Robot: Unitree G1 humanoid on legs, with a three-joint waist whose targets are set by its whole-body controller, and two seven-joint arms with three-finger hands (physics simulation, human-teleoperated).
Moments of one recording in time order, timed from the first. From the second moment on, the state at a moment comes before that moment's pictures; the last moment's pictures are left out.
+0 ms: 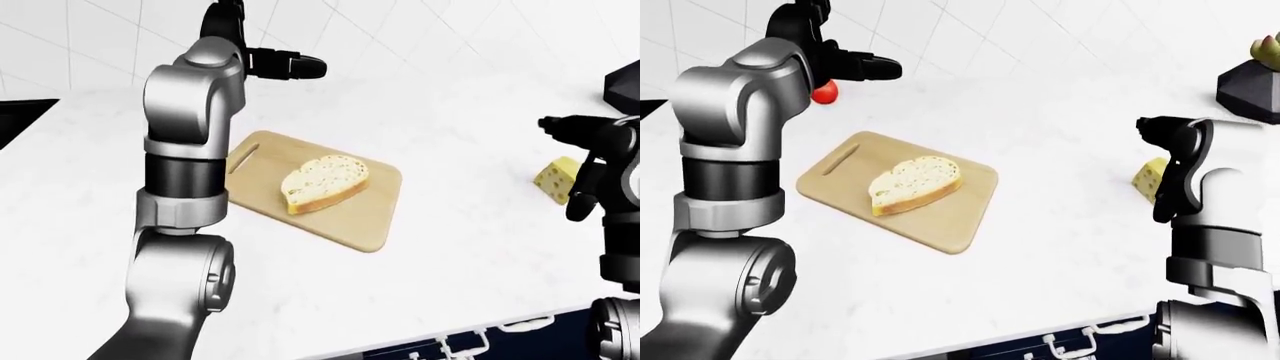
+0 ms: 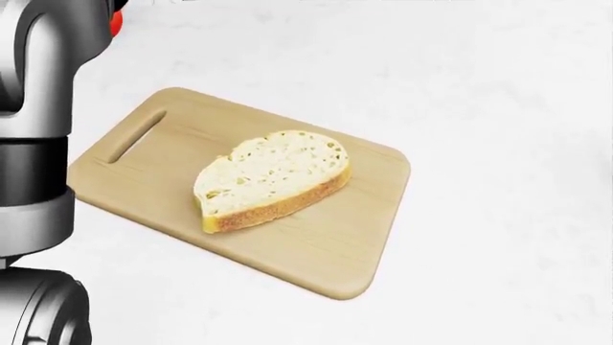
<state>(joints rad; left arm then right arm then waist) -1.29 0.22 0.10 0.32 -0.08 0.99 0.14 -0.80 -0.76 -0.20 0.45 -1.27 0.11 0.99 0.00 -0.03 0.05</state>
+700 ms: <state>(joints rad) -1.29 0.22 0.10 0.29 -0.08 1.00 0.14 -0.78 -0.75 -0.20 0.47 -1.27 0.13 0.96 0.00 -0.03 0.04</state>
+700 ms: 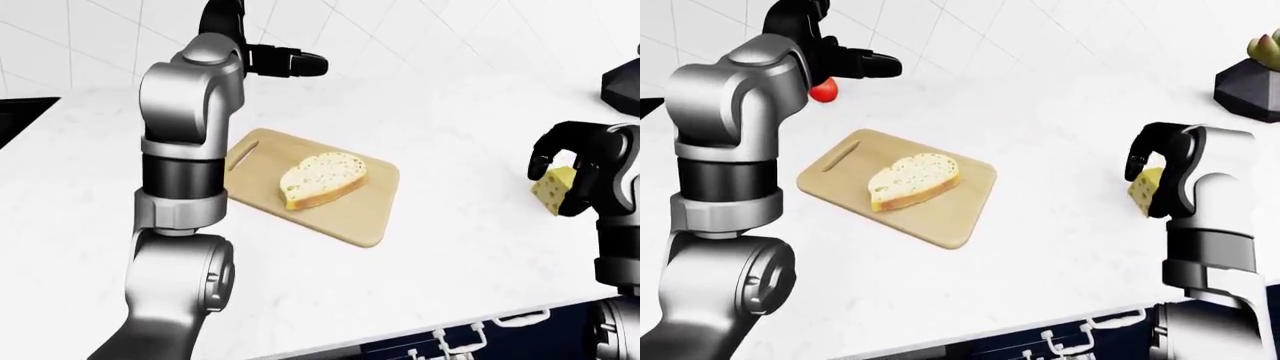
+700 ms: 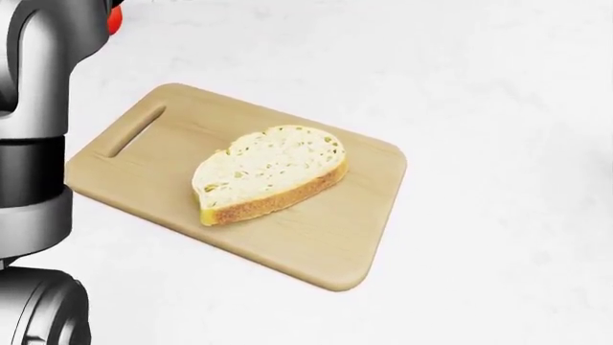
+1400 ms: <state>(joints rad) -1.29 0.28 0.11 0.37 -0.08 0.95 0.11 -1.14 -0.71 -0.12 0.48 -1.37 0.08 1.13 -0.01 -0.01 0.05</state>
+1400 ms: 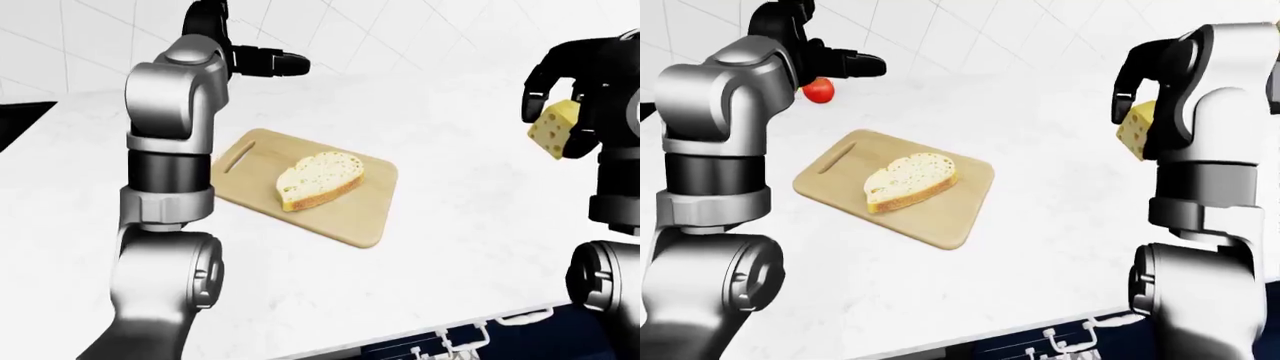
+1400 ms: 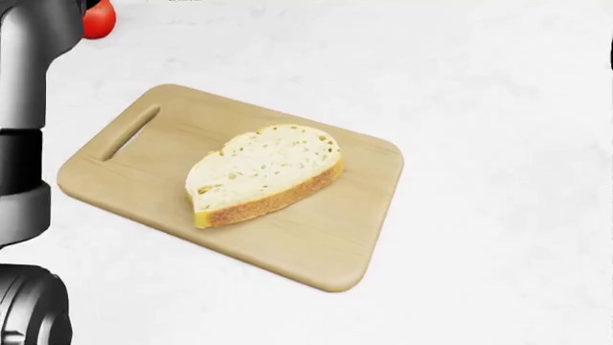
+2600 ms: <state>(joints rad) -1.35 0.47 0.17 0.86 -0.06 0.62 0.07 -1.77 -0.13 0.07 1.15 -1.44 0.00 0.93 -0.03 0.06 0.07</state>
